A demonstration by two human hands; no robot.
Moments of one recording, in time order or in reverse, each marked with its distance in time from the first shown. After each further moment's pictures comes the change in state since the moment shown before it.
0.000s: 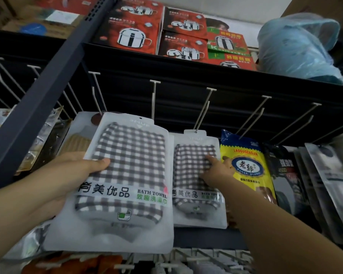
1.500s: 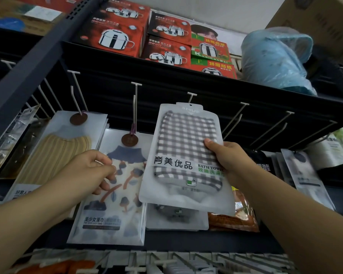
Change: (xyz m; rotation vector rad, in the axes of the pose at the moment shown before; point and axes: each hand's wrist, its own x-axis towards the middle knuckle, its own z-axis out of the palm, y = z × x) left_hand -0.006 0.012 0.065 0.140 0.083 0.131; right_hand -0.049 0.008 -0.099 1.007 -0.120 -0.068
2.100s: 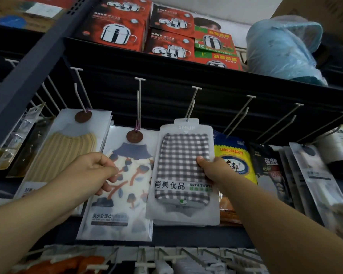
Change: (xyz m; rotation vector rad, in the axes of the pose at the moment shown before) left_hand -0.005 -0.006 -0.007 0.050 -0.024 -0.014; right_hand 0.034 0.058 0.023 -0.369 0.094 0.151
